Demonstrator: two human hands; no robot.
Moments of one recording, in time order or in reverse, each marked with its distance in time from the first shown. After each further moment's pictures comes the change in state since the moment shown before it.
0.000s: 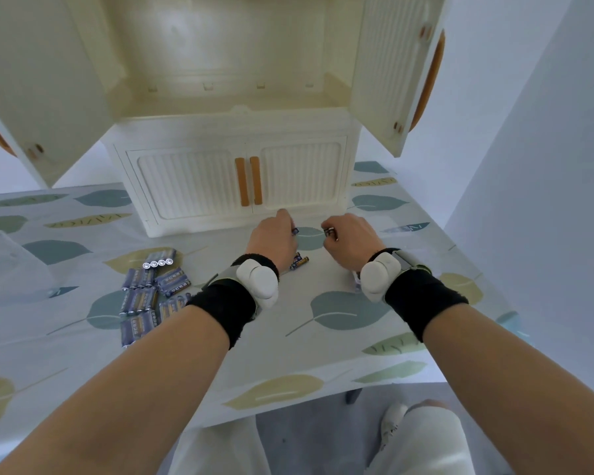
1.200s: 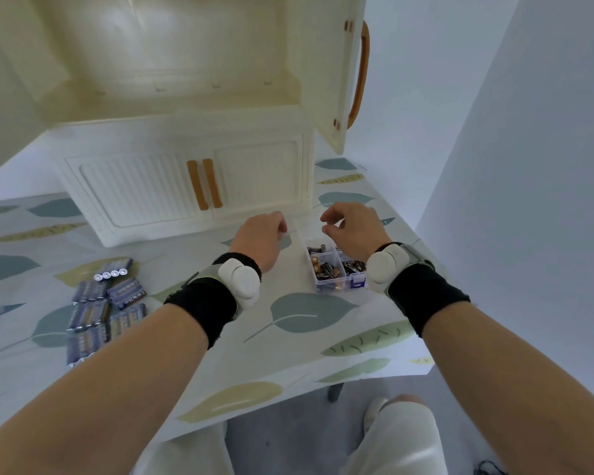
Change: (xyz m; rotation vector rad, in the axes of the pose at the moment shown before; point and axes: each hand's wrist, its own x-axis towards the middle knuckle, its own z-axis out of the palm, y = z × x) left_hand 0.013 0.036 0.024 0.069 -0.039 0.168; right_hand -0.010 0.070 -0.034 0.164 0.121 0.075
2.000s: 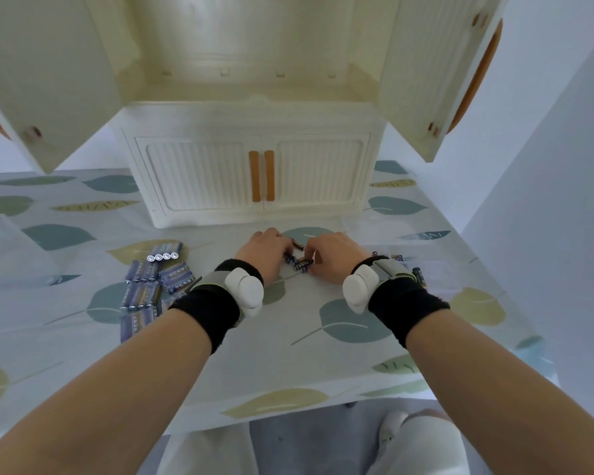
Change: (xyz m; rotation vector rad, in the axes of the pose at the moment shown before) left_hand -0.024 -0.093 -0.002 0.159 -0.205 -0.035; right_hand 0.021 -0.076 0.091 -0.338 -0.461 -0.264
